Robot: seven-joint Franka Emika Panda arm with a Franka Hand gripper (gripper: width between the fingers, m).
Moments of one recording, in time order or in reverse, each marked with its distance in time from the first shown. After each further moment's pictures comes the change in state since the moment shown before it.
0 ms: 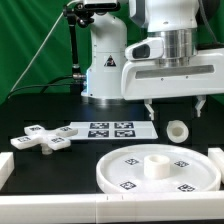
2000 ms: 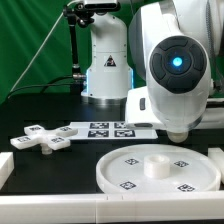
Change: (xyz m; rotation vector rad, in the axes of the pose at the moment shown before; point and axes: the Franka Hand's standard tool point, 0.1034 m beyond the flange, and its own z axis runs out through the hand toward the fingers) arm -0.026 -0.005 0.041 0.021 -0.965 0.069
